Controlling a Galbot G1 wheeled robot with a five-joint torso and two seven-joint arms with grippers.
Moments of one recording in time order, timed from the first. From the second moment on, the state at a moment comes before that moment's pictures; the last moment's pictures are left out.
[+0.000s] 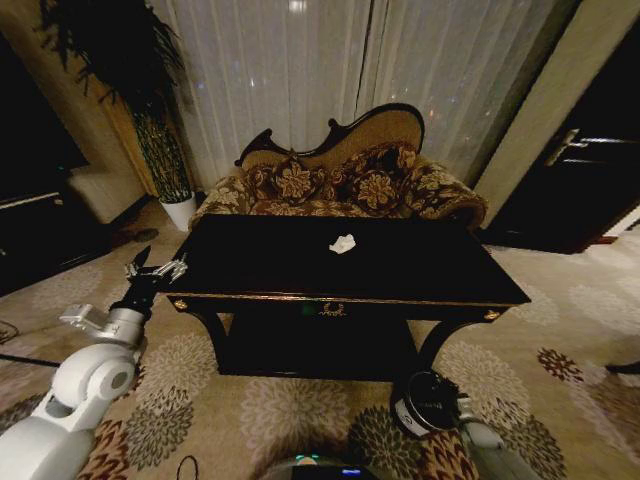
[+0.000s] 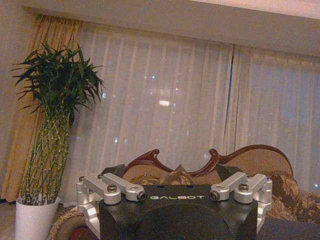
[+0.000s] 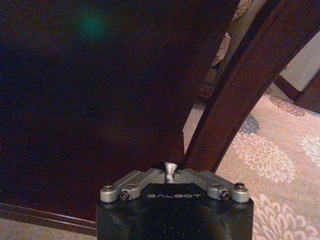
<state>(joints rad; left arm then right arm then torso) 1.47 -0.81 -0.81 -2.18 -0.92 -0.03 -0.18 -1.12 1.06 0.42 0.74 0.27 0.40 -0.12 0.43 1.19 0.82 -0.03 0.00</state>
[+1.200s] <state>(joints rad) 1.47 -0.81 -0.81 -2.18 -0.92 -0.02 -0.18 -1.59 1.03 0.66 1.30 0.53 0.41 -0.12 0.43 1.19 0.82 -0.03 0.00</state>
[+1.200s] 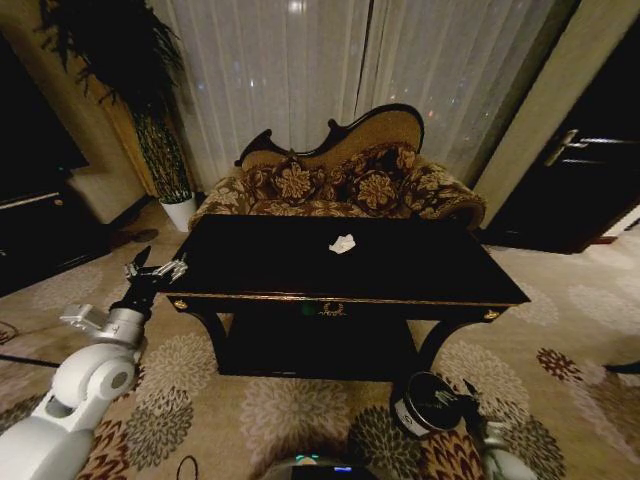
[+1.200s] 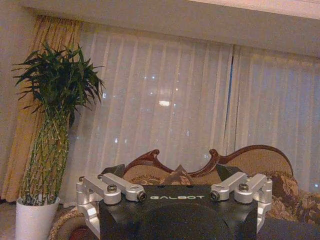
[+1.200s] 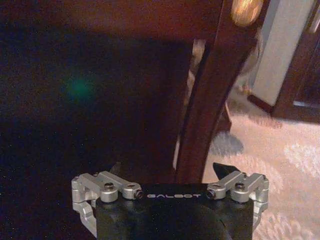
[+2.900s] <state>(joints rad) 1.47 -0.81 -0.81 -2.18 -0.92 -0.02 -0.18 -1.60 0.66 0.76 2.07 0.71 0.00 0.12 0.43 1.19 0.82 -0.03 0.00</state>
